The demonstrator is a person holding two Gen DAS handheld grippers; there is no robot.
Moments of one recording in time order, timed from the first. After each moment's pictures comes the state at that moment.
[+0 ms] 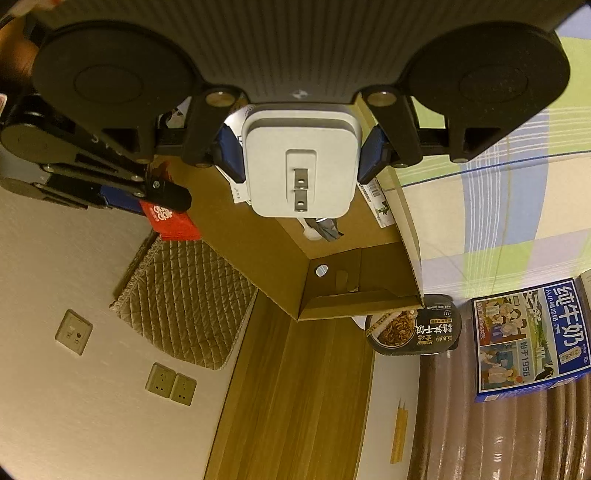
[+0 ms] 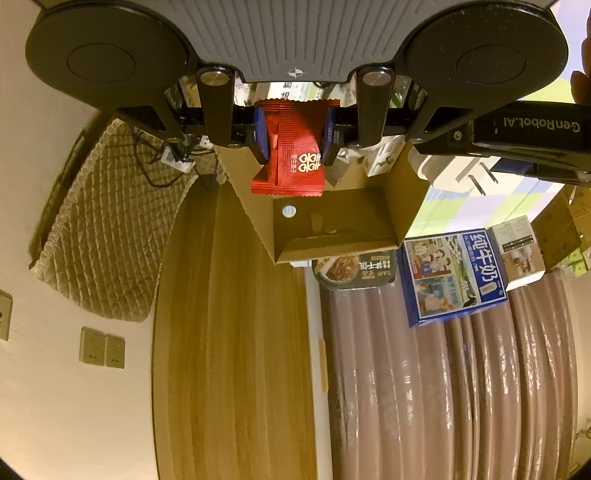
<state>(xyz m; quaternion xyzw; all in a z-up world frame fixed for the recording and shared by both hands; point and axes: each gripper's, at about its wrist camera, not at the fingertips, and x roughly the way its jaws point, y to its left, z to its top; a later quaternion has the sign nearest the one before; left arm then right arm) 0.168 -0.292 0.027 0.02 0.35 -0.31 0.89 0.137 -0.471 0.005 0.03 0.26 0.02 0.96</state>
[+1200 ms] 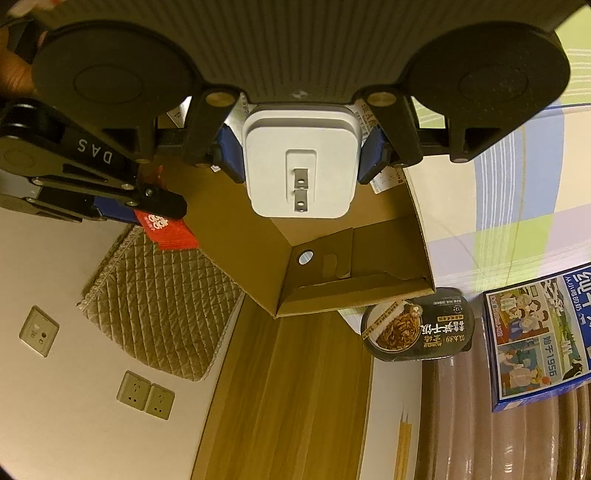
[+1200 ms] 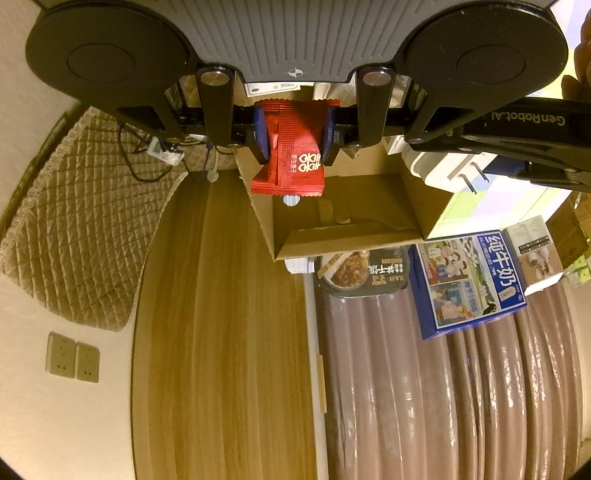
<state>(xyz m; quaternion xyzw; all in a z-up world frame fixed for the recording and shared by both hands) 0.258 -0.330 0.005 0.03 0.37 -0.30 0.88 0.232 -0.493 -0.011 0.03 0.29 0.03 0.96</state>
